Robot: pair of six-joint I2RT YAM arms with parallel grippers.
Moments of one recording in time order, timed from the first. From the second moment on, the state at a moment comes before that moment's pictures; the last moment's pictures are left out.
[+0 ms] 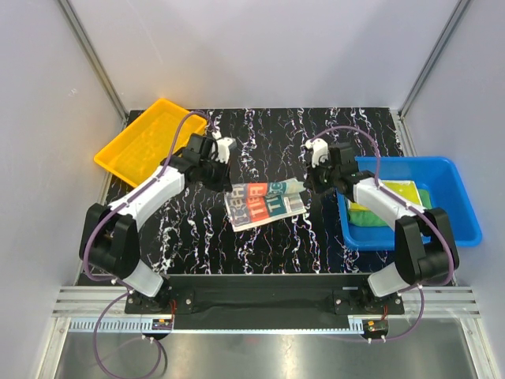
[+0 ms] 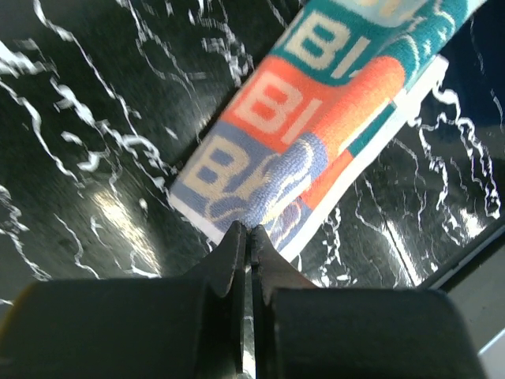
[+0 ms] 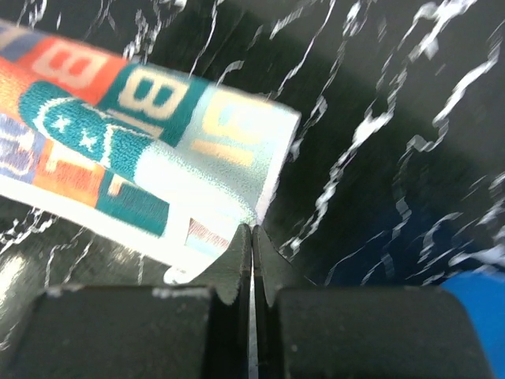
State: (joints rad) left arm -0.40 1.56 1.18 -0.53 0.36 -0.08; right arm 0.29 1.52 0.95 -0.16 -0.35 -0.15
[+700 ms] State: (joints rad) left arm -0.53 1.55 1.03 -0.65 0.36 -0.16; right arm 0.35 1.53 0.92 -0.32 -0.23 0.00
